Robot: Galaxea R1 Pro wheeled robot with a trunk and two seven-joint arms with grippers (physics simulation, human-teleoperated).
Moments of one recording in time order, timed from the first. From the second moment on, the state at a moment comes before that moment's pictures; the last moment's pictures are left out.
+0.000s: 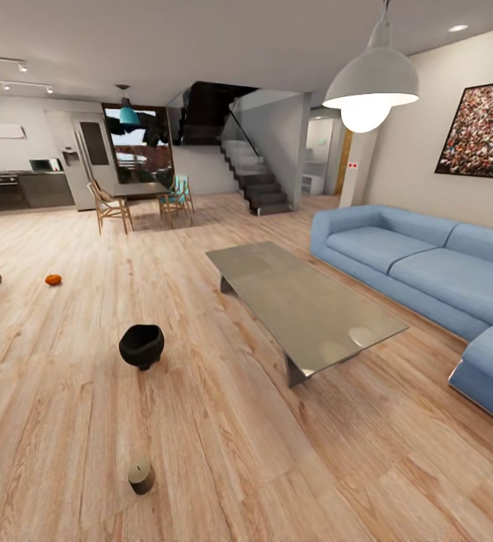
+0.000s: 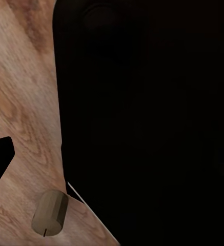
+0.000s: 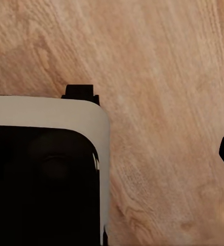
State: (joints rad) left arm 0.00 0.00 0.00 -0.07 0.01 -0.01 0.00; right arm -0.15 -0.08 0.01 -0.10 0.00 -0.02 0.00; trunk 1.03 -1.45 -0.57
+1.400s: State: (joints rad) left arm 0.00 0.00 0.01 -0.07 0.01 -0.01 0.00; right arm -0.15 -0.09 0.01 -0.10 0.00 -0.02 0.00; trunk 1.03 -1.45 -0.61
